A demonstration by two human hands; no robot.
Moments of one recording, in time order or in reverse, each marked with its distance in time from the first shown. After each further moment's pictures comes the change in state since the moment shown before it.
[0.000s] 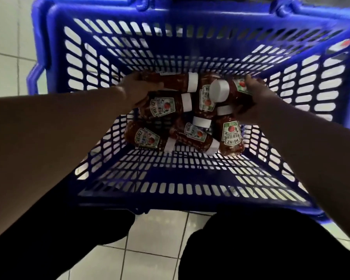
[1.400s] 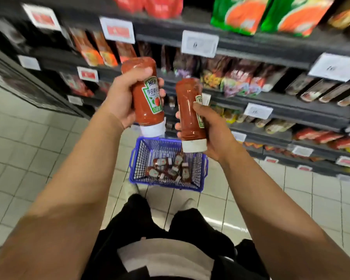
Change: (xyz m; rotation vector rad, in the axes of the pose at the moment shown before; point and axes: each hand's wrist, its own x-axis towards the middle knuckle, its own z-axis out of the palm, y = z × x) left_hand -0.784 0.381 -0.130 -0.736 -0.297 0.647; right_hand -0.777 -0.121 -0.130 -0.176 -0.945 -0.532
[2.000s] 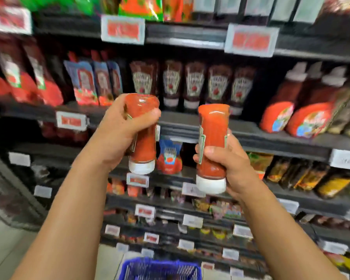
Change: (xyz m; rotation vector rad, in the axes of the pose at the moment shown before) left_hand -0.020 0.262 0.052 0.417 -0.064 0.726; right_hand -0.030 -0.218 0.160 -0.359 -0.112 -0.704
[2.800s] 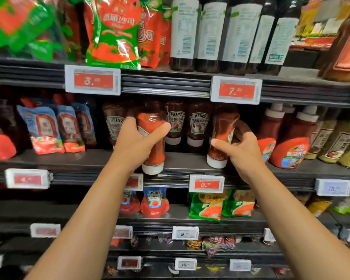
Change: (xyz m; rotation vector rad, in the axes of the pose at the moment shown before) left_hand 0.121 -0.027 0.044 0.178 0.050 0.000; right_hand 0.118 -0.036 -0.094 -0.536 0.458 -0.247
